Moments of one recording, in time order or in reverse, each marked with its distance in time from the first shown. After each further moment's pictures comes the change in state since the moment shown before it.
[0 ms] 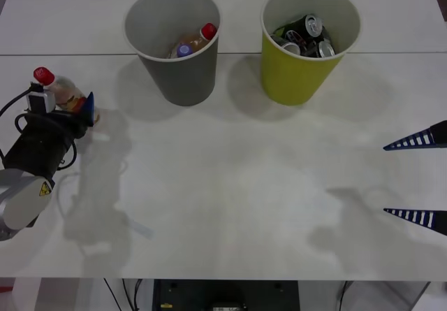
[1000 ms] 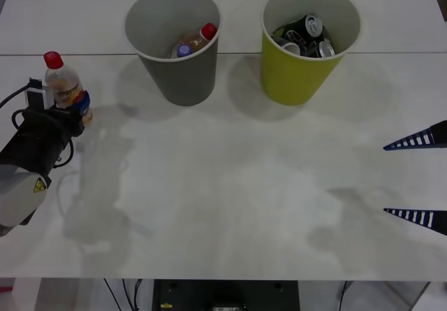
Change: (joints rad) right arm 0.000 0.000 0.000 0.000 0.000 0.000 0.000; left arm 0.002 0.051 0.001 -0.056 0.039 -0.062 -0.040
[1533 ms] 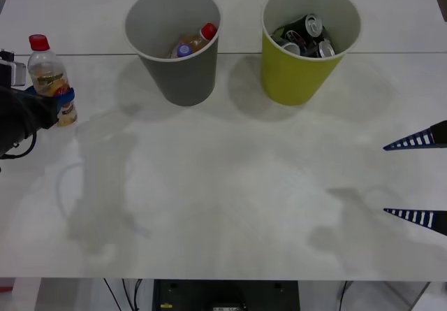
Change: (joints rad) right arm 0.000 0.000 0.000 0.000 0.000 0.000 0.000; left arm 0.194 0.136 0.407 -0.411 0.040 -0.665 -0.017
